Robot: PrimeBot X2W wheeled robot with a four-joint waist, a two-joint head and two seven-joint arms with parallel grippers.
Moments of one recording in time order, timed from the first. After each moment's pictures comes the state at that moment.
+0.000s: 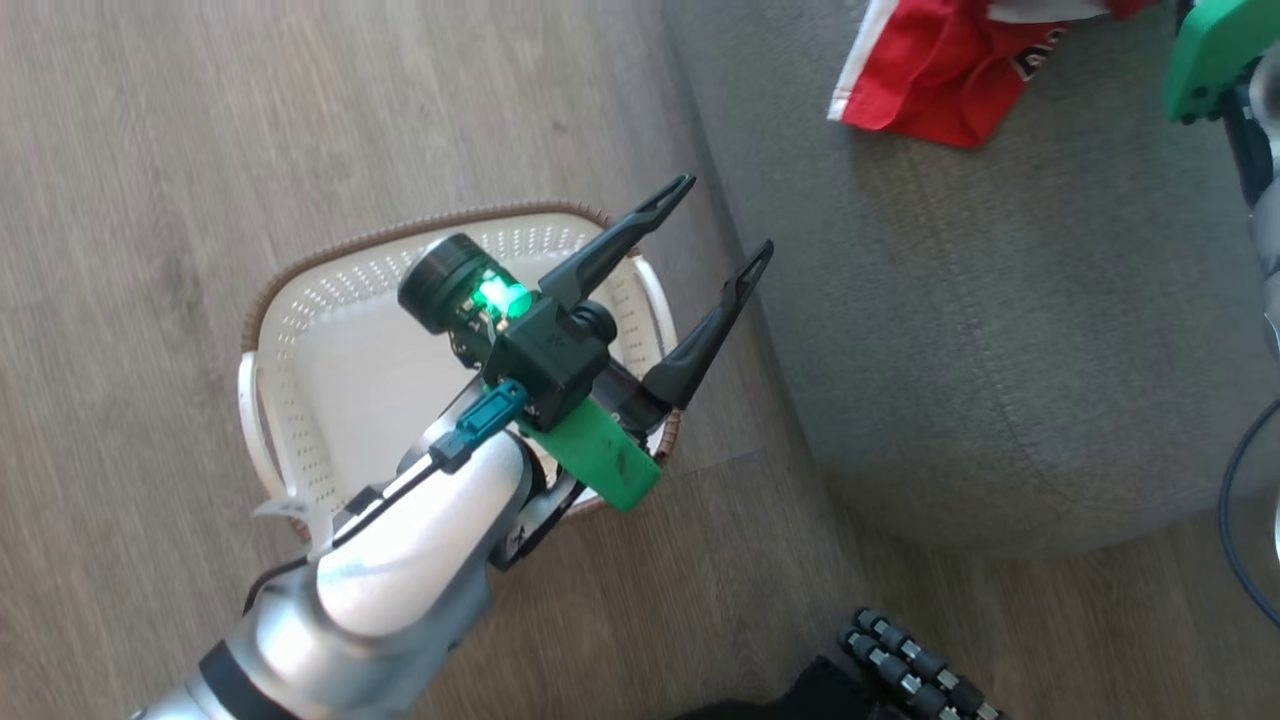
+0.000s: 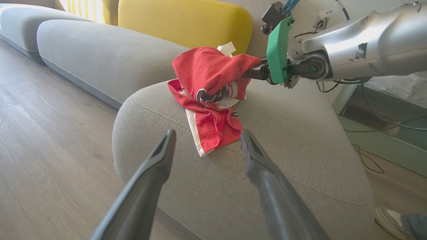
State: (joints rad) left arm -0.75 0.17 -0.82 0.21 -0.31 0.00 -0.15; right arm -1.22 -0.25 -0.18 1.24 -0.27 0.12 -0.21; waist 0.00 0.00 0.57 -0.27
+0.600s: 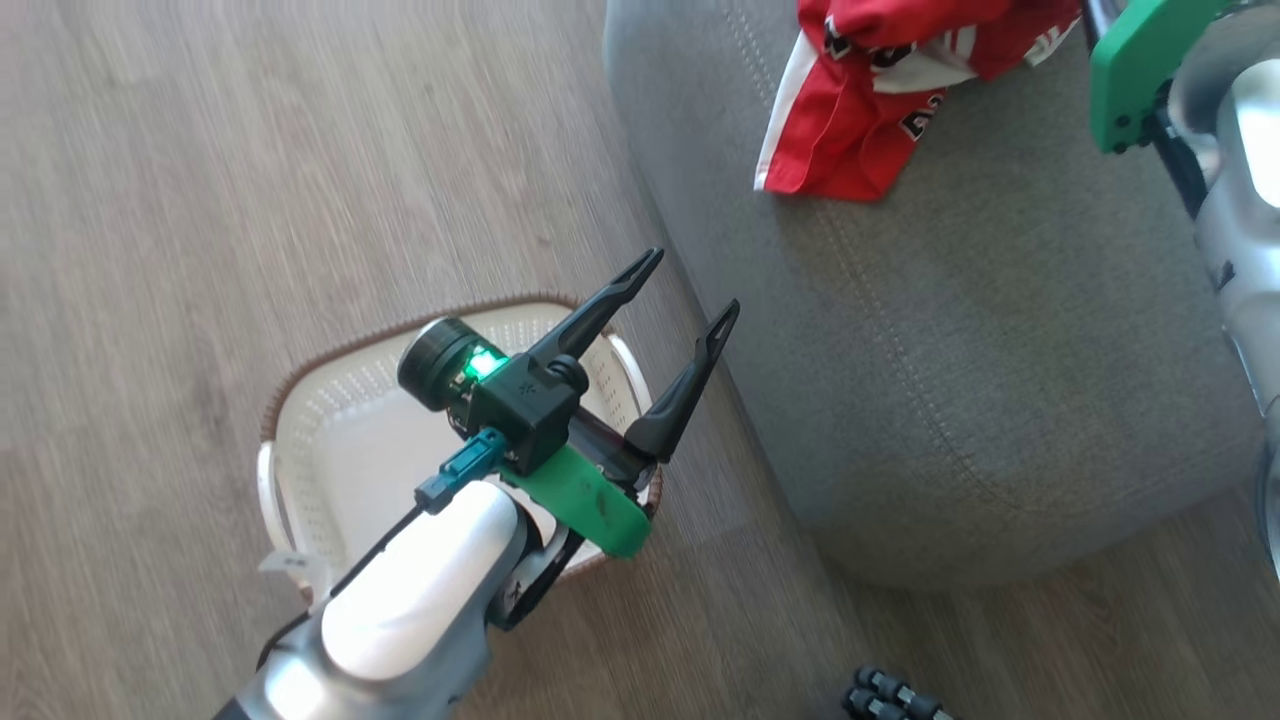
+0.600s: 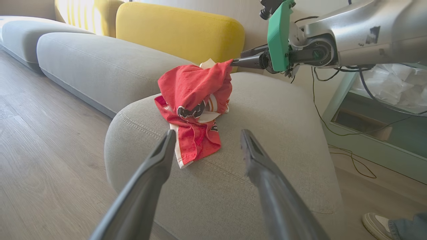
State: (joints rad) left arm -0.65 0.17 -0.82 0.25 -0.38 0.02 -0.19; right arm -1.26 -0.24 0.19 1.31 -0.05 0.12 -0.15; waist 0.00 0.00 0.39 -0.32
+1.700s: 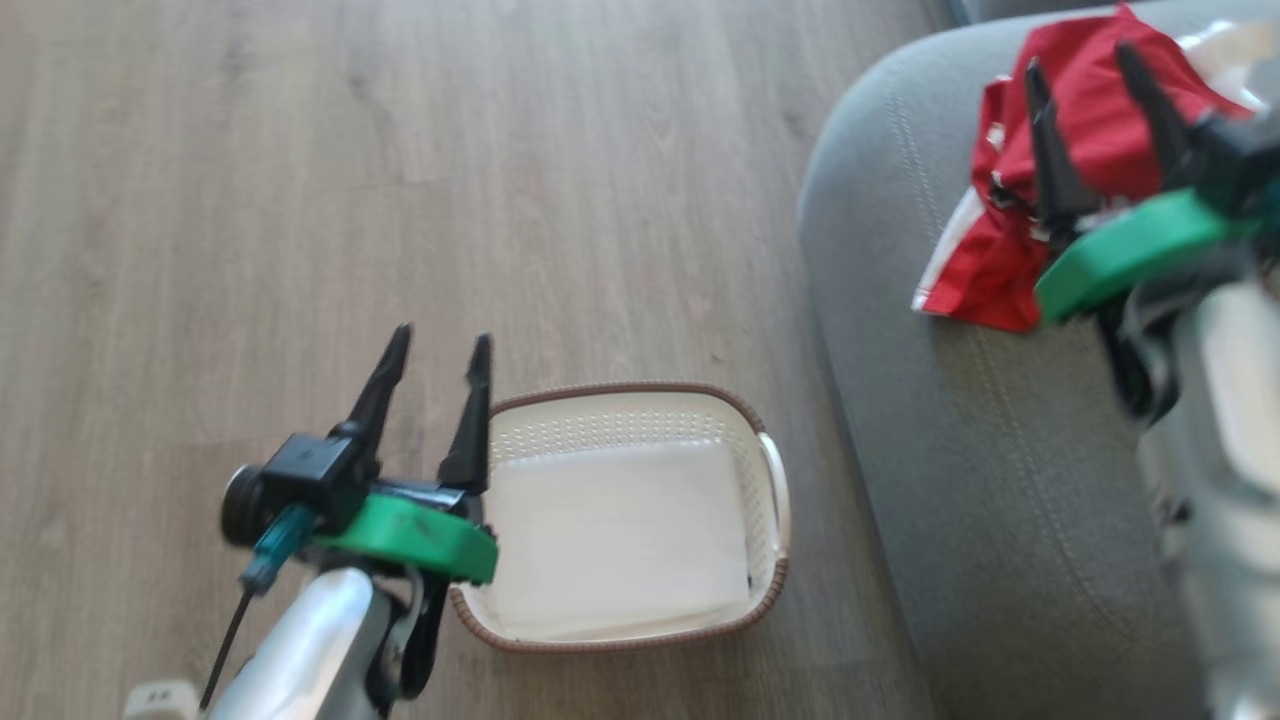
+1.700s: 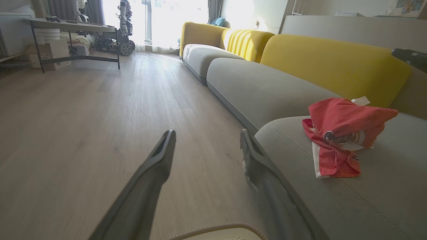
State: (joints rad) left arm -0.40 0.20 -0.53 0.27 -0.48 0.16 -0.25; right arm -0.68 -0.27 0.15 0.54 0.25 0.12 -0.20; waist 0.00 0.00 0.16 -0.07
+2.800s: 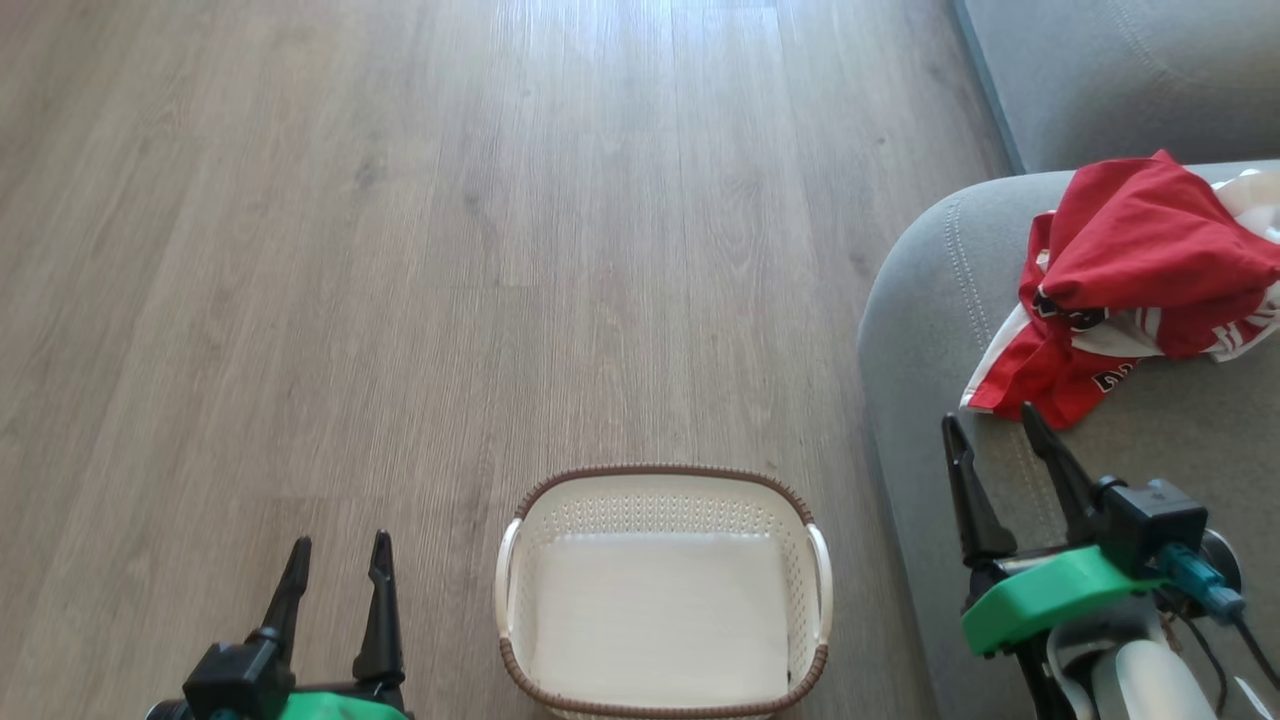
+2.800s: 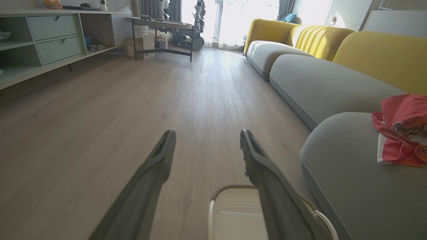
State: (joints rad) left arm 0.02 0.23 -0.35 0.15 -0.43 0.23 -0.25; right arm 0.00 -0.05 0.01 0.11 0.15 0.12 -0.15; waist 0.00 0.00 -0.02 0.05
